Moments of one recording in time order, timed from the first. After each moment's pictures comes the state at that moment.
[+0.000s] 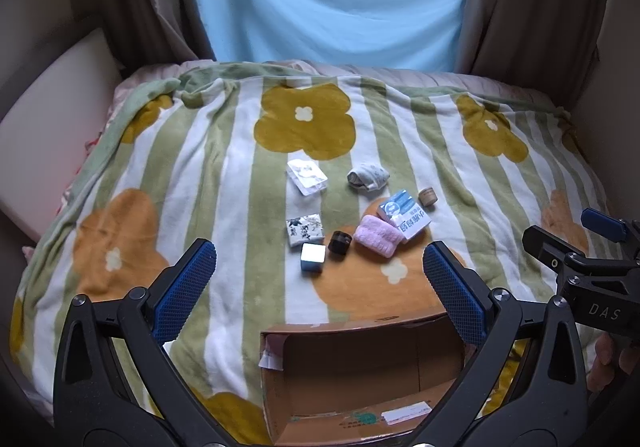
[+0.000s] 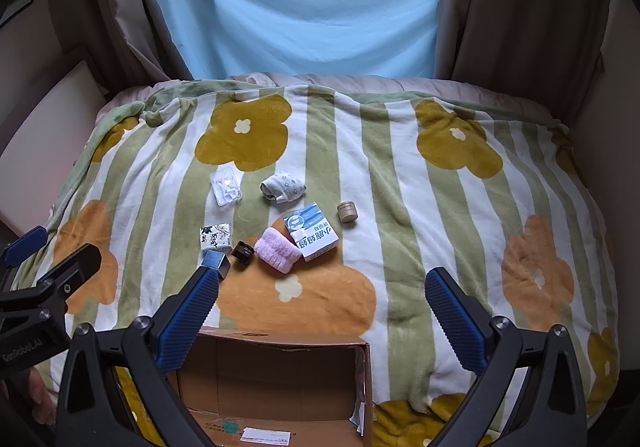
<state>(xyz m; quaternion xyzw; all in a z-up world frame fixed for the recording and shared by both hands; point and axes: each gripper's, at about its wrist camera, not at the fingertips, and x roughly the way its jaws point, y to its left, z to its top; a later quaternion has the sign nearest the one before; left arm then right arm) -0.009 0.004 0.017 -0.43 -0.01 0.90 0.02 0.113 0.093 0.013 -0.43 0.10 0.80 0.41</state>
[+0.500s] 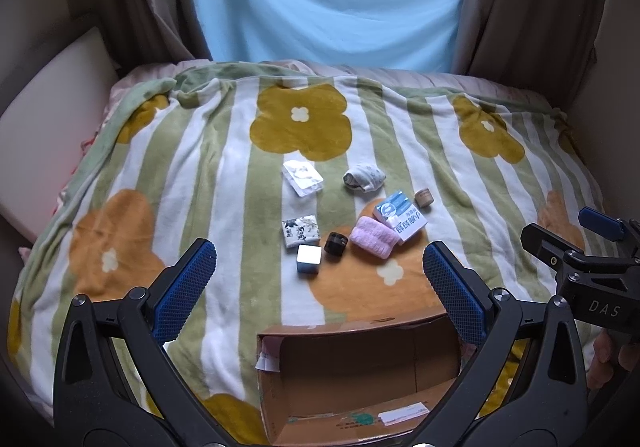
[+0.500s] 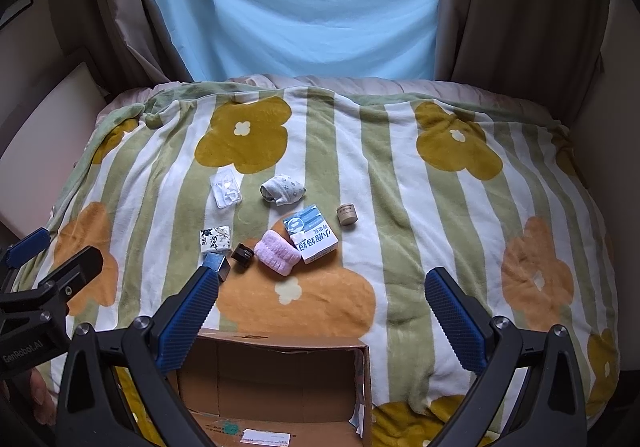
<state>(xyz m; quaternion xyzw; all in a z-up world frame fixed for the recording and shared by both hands) -0.011 0.004 0.018 -0.43 -0.02 0.90 0.02 0.113 0.095 0.017 -0.43 0.11 0.80 0.41</state>
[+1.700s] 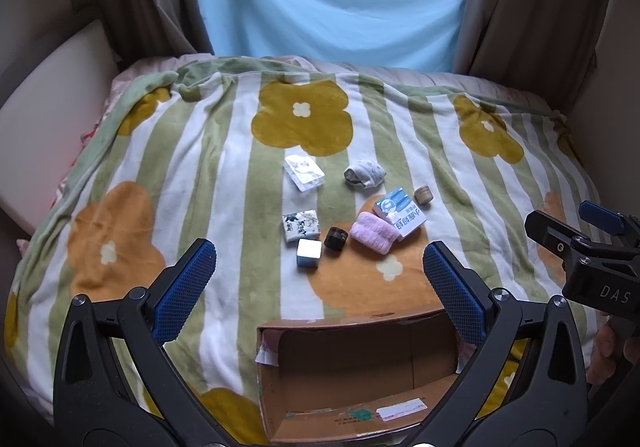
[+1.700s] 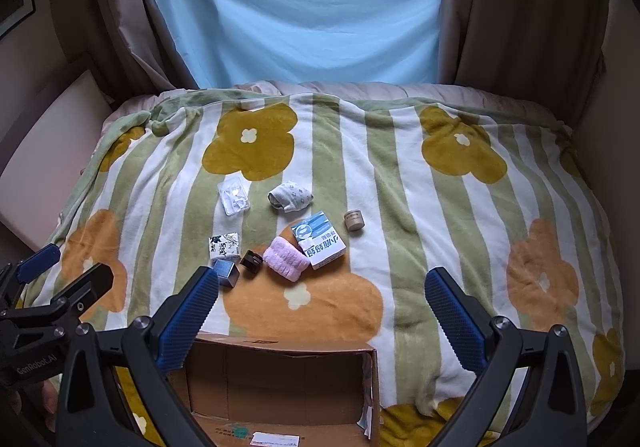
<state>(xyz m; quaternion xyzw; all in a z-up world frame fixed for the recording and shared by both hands) -0.006 -0.003 0.015 -0.43 -0.03 0.90 0.02 0.111 0.092 0.024 -0.41 0.12 0.80 0.42</state>
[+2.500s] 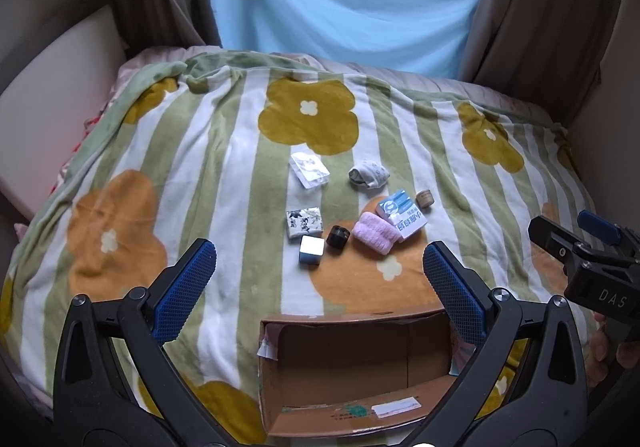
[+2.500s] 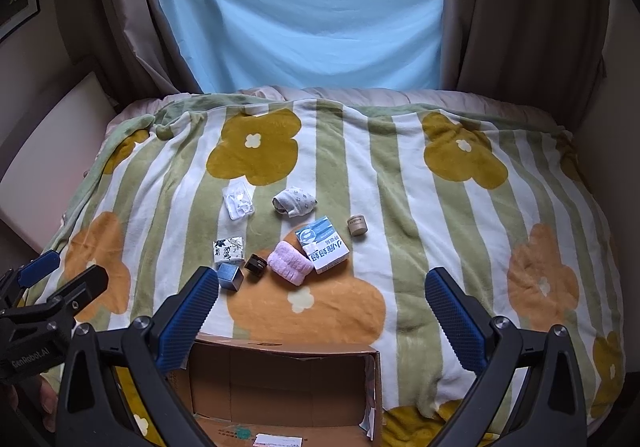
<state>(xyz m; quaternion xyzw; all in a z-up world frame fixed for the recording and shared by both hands) 0.001 -0.022 0.019 -0.44 -0.06 0.90 0.01 0.112 0.088 0.024 -0.41 0.13 0.80 0.42</state>
